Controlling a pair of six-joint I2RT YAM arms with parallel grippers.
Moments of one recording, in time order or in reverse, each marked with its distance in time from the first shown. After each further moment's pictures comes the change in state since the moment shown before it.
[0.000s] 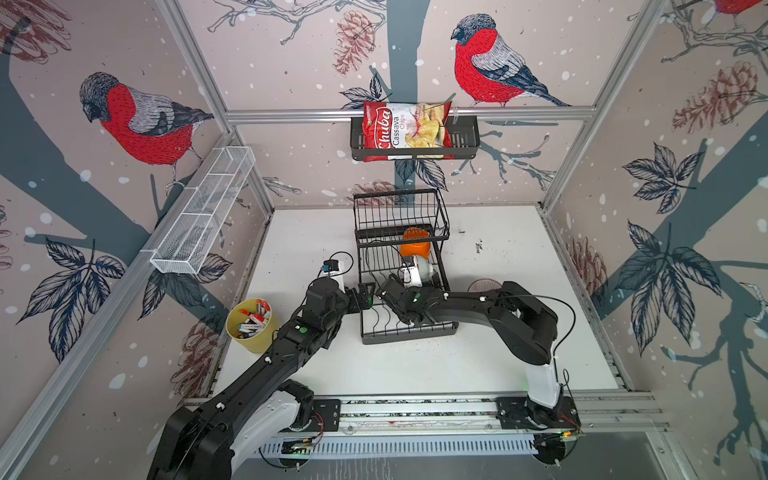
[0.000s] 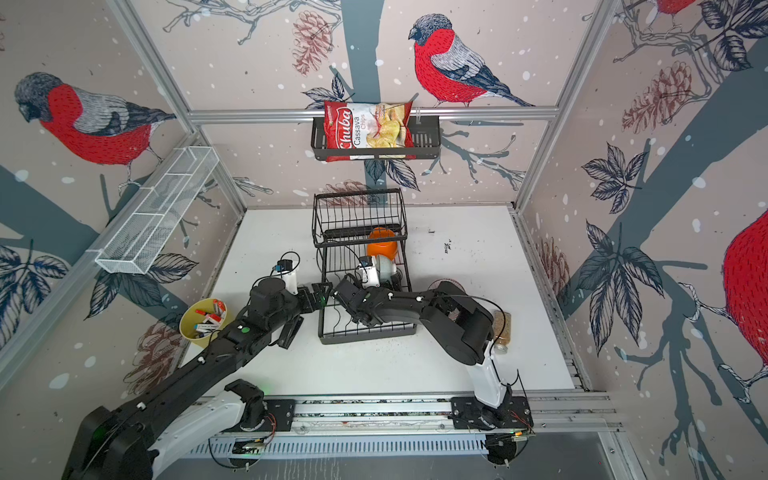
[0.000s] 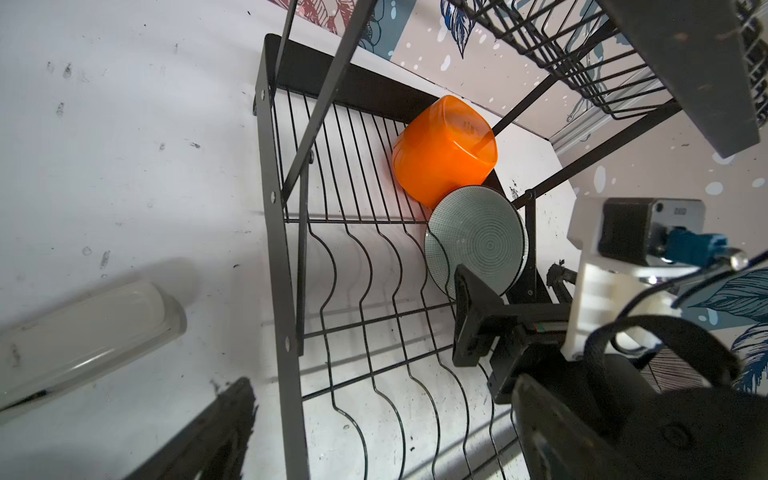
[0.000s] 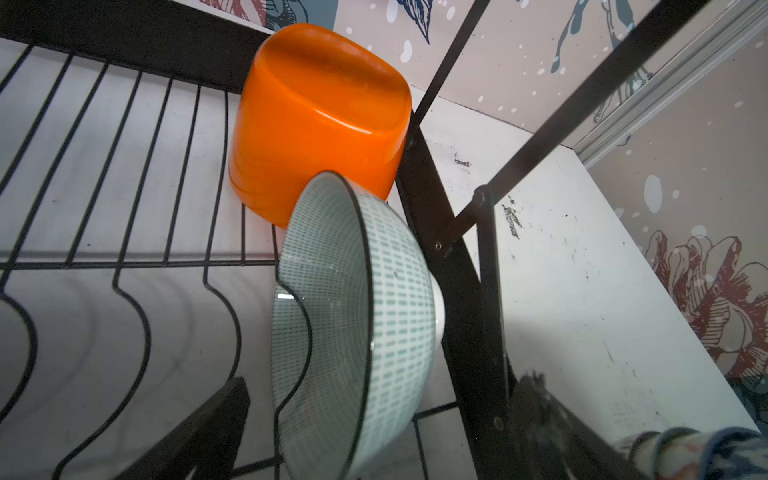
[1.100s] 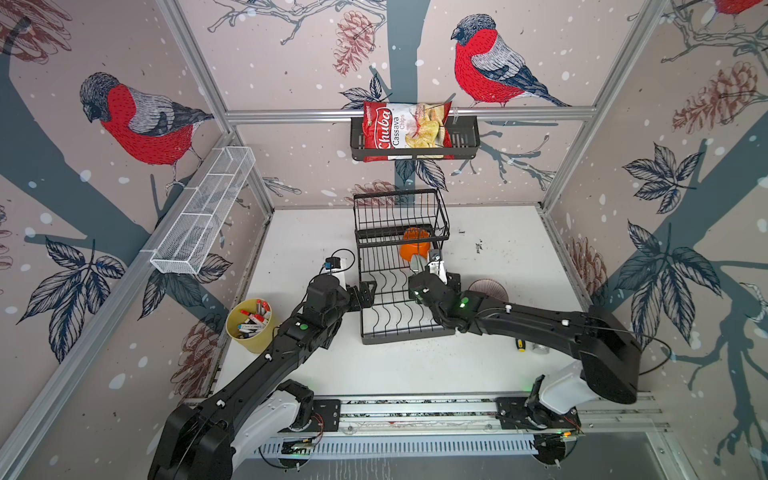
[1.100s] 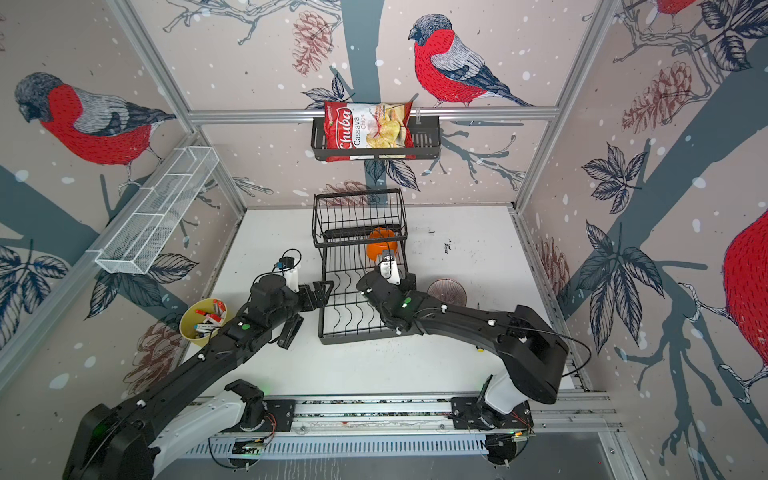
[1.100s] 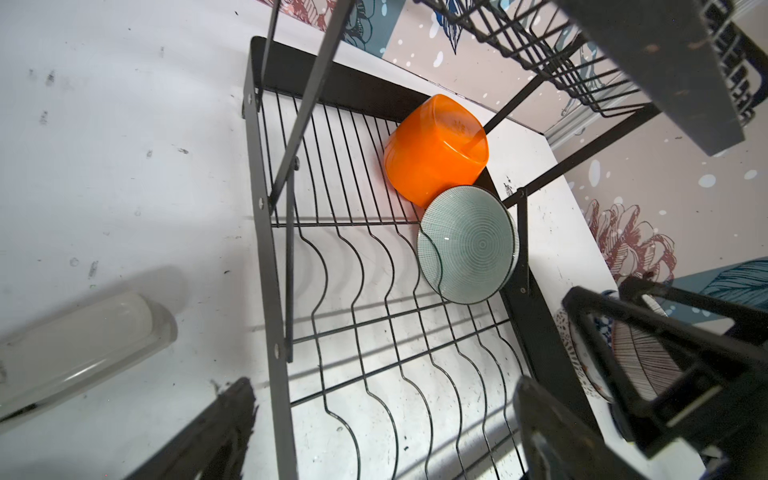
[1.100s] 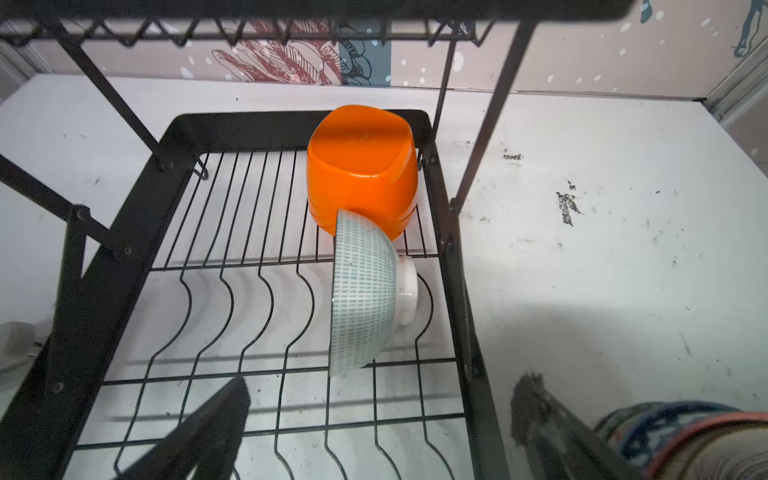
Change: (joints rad) left arm 0.000 0.019 0.044 -0.030 0.027 0.018; right arm -0.040 -0.490 -0.262 0.084 -0.317 0.005
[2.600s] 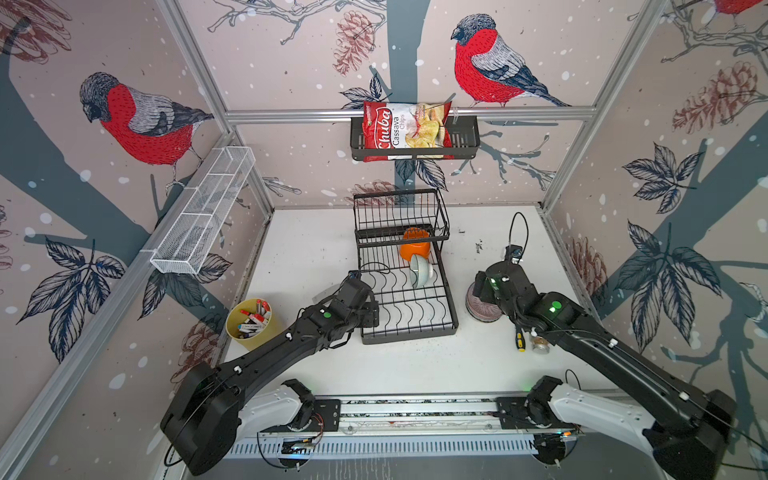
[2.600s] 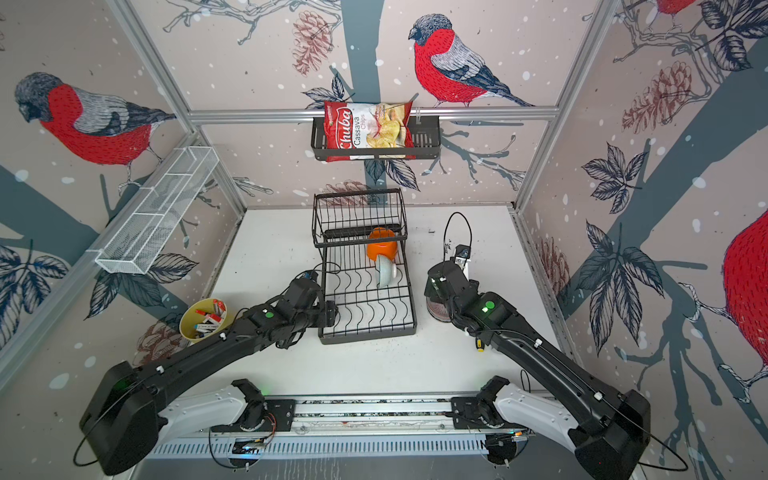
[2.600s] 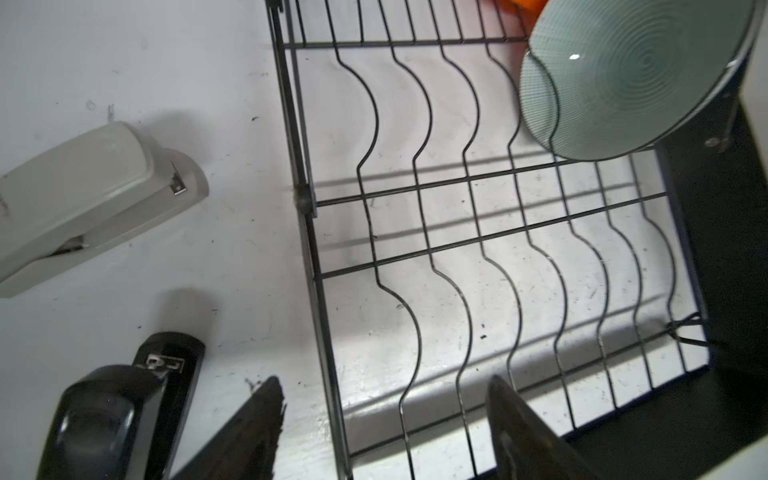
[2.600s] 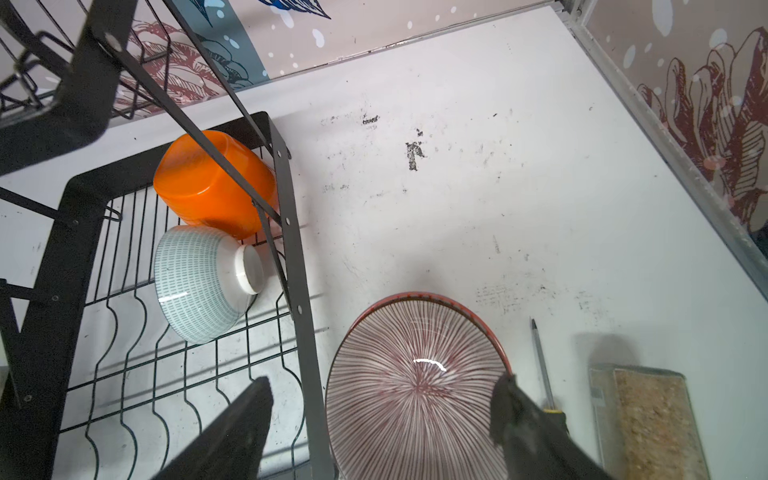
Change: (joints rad) left arm -0.215 0.212 0.142 -0.399 -0.226 -0.016; right arm -0.297 -0.505 -0.088 -0.473 -0.204 0.087
